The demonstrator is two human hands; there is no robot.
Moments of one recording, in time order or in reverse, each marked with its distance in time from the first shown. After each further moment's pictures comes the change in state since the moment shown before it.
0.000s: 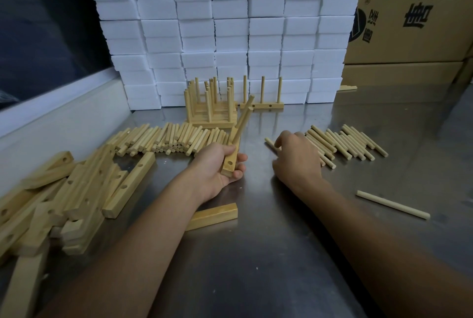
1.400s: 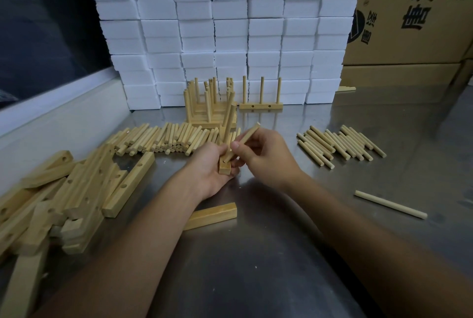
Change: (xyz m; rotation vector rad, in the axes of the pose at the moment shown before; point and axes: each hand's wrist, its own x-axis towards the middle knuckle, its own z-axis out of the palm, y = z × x) left_hand -0.002 0.000 -0.002 -0.101 -0.034 0.037; right_hand -0.012 -0.029 0.002 0.923 -0.193 -0.286
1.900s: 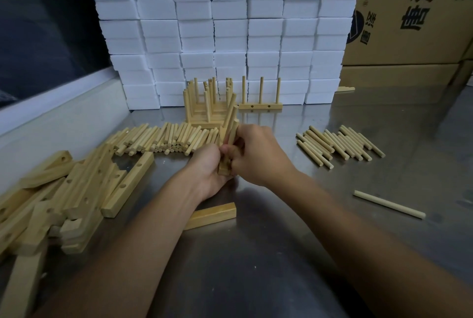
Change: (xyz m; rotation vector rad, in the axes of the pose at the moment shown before) left_hand 0.008 -0.003 -0.002 -0.023 0.091 0.013; right_hand 0.009 -0.022 0.012 -0.508 -0.009 -0.073
